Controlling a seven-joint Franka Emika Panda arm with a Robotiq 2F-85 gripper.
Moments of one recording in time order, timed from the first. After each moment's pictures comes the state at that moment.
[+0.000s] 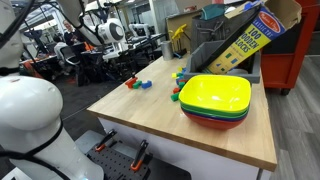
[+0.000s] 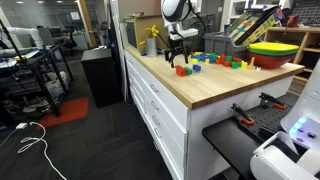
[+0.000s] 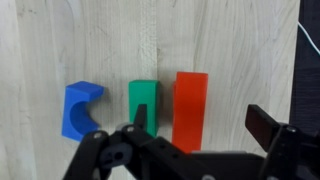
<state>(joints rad) 0.25 0.33 0.10 -1.98 -0.05 2.11 0.41</state>
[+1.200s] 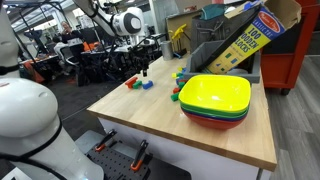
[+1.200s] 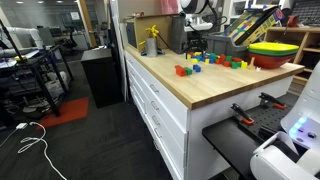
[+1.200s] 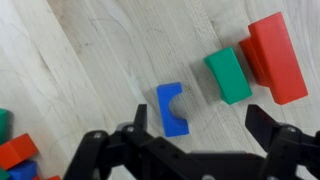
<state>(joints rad) 0.11 0.25 0.01 -2.04 0.09 2.11 0.54</state>
